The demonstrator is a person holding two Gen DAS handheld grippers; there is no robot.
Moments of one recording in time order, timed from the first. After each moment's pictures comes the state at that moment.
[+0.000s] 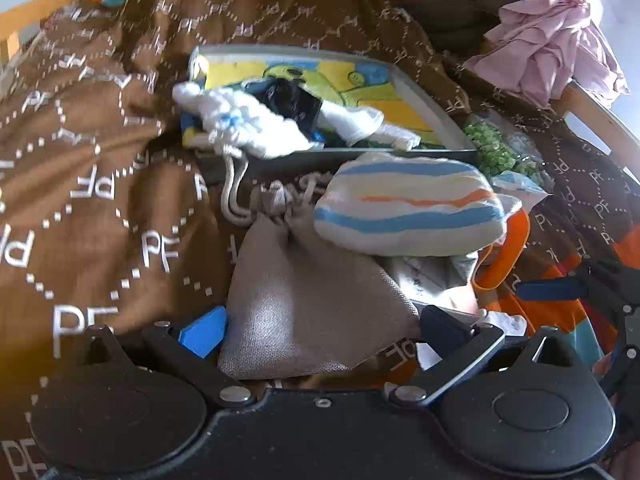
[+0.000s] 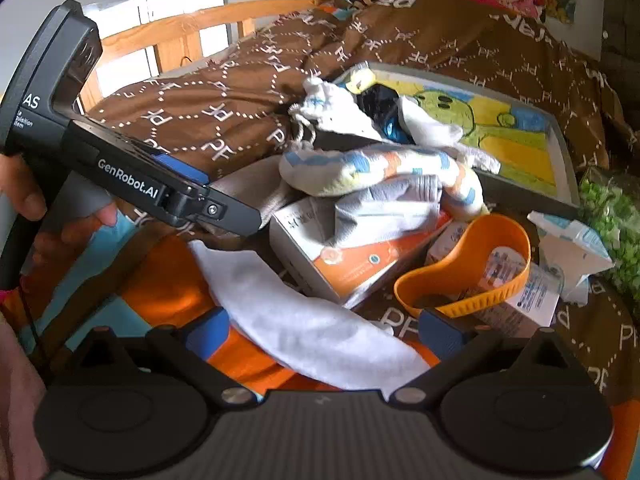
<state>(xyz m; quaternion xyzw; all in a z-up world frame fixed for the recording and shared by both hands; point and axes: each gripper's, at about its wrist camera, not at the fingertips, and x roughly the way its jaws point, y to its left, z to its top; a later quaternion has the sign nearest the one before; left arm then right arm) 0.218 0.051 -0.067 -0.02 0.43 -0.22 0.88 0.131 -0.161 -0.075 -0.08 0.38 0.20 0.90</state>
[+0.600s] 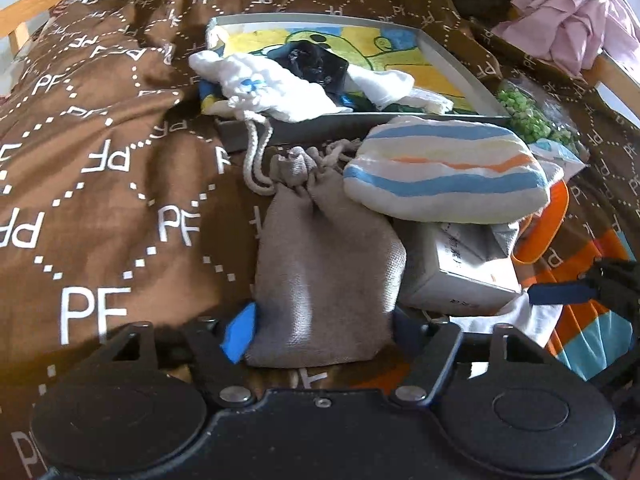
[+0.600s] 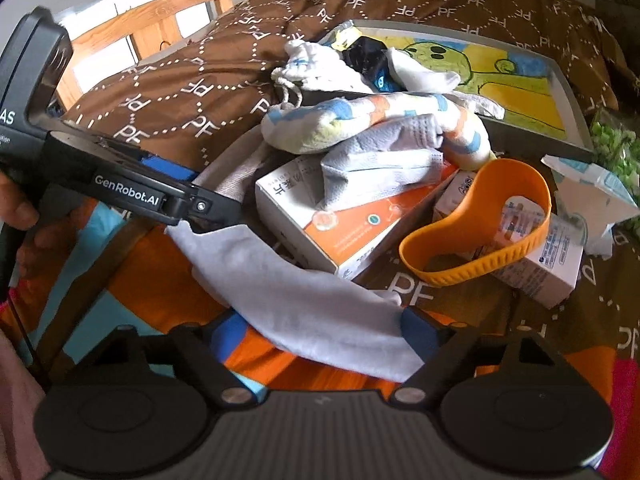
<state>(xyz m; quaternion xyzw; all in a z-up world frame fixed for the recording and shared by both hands) 0.225 0.048 -0.076 0.02 0.47 -0.17 0.87 0.147 -0.167 -0.092 -0.03 0.43 0.19 0.88</state>
